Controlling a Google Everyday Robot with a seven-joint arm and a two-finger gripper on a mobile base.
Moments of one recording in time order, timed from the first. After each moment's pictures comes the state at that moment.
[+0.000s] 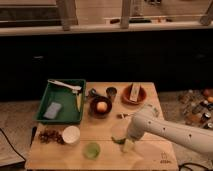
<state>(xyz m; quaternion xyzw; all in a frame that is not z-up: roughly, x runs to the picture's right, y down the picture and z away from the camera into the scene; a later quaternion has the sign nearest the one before) 0.138 0.285 0.792 -0.34 0.00 0.23 0.91</state>
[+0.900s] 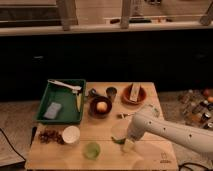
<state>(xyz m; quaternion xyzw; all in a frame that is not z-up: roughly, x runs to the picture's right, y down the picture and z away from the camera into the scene) 0.141 0.286 0.796 -0.34 0.00 0.25 0.91</state>
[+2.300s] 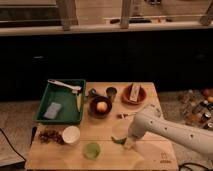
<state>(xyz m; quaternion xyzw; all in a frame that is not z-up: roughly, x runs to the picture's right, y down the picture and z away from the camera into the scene) 0.147 0.281 0.799 -0.34 0.00 0.27 0.90</state>
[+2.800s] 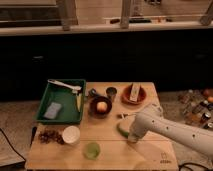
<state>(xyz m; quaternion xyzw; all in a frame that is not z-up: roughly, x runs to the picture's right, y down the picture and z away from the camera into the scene) 0.153 0.277 0.794 -0.34 0.01 0.27 0.90</state>
